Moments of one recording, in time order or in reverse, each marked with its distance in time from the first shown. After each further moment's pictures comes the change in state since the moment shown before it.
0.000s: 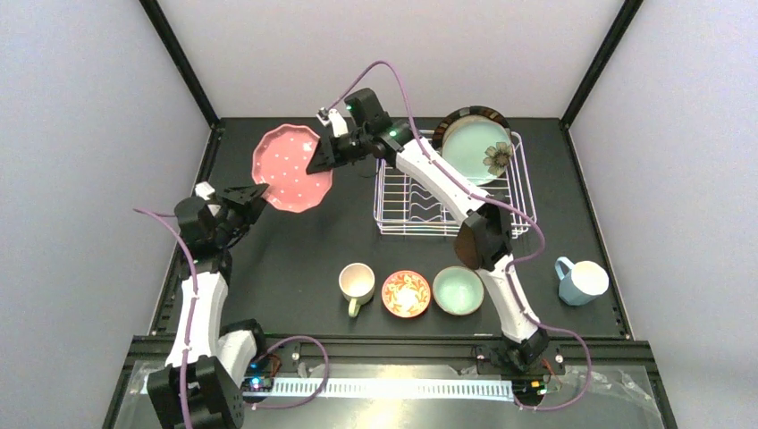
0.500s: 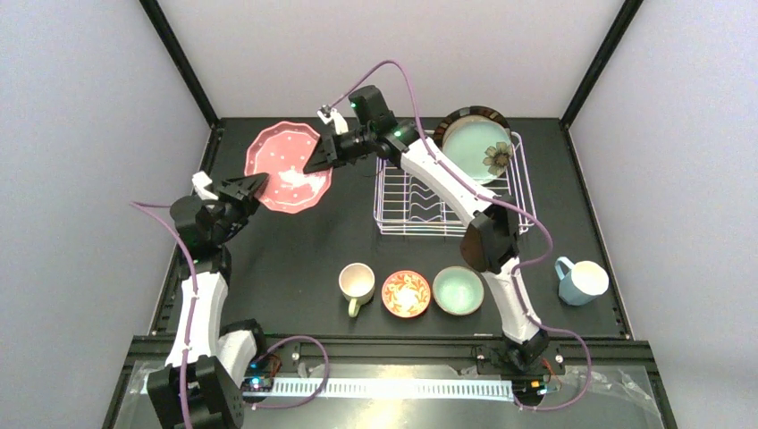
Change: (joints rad) left arm -0.007 -0.007 0.000 0.150 0.055 -0.037; right arm -0.003 -0.067 -0.079 0.065 -0.100 0.120
